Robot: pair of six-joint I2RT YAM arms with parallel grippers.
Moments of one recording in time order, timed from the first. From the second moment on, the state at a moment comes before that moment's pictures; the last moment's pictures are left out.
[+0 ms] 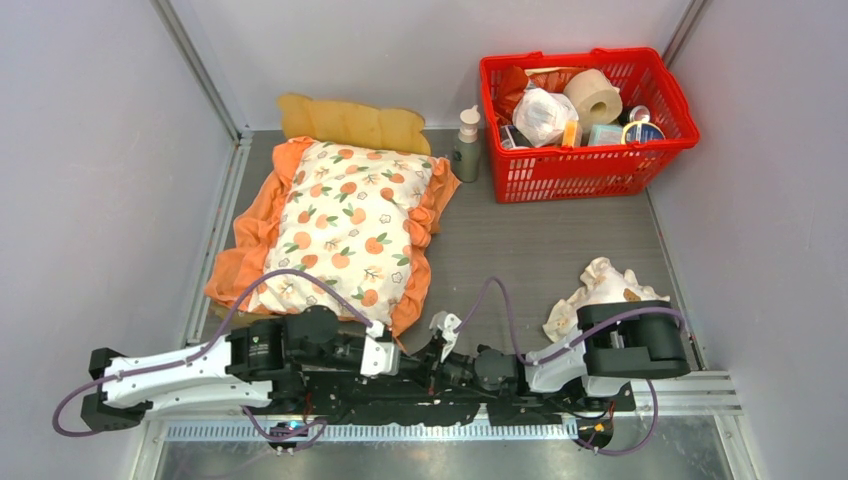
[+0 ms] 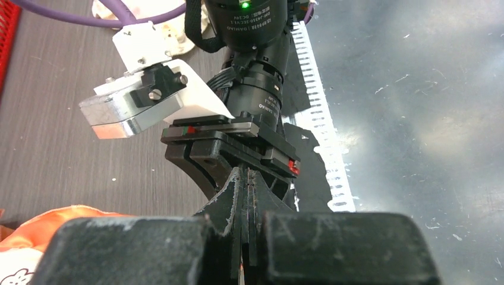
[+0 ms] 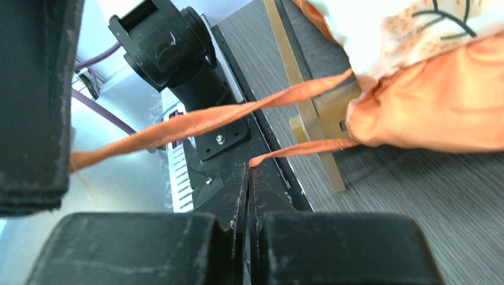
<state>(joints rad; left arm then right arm) -1.36 0.59 0.60 -0.31 0.28 0.23 1.56 1.55 0.25 1.27 0.30 0.44</state>
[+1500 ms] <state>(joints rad) -1.36 0.73 0.54 -0.30 0.29 0.29 1.25 1.31 0.34 0.98 0.09 0.56</state>
